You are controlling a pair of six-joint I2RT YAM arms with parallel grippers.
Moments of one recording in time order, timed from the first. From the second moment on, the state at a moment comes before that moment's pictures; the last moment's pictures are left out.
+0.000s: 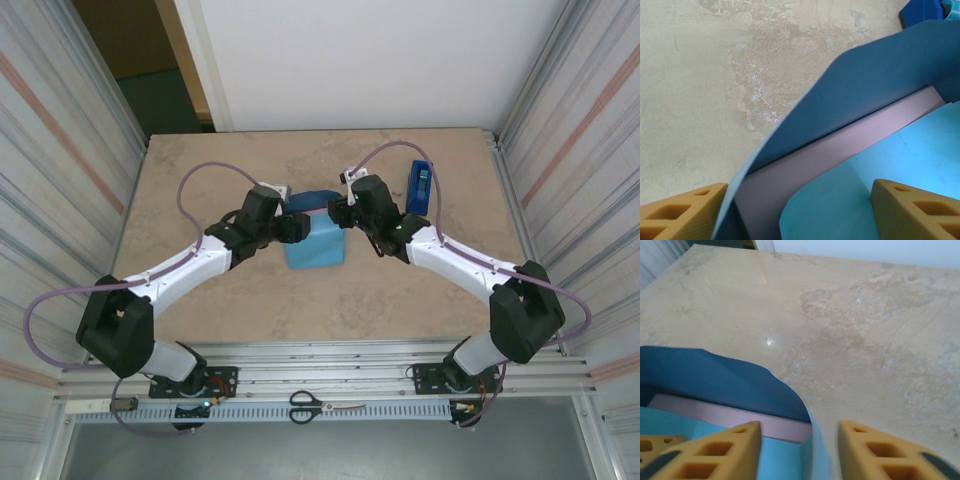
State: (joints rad) left arm -0.60 1.43 0.98 -0.24 -0.04 -0.40; right arm 0.69 1.49 1.07 -0.10 0.16 0.28
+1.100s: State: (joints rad) left arm -0.65 1.27 1.03 -0.41 -0.16 -0.44; right arm 0.68 1.54 0.97 -0.01 0.10 0.41
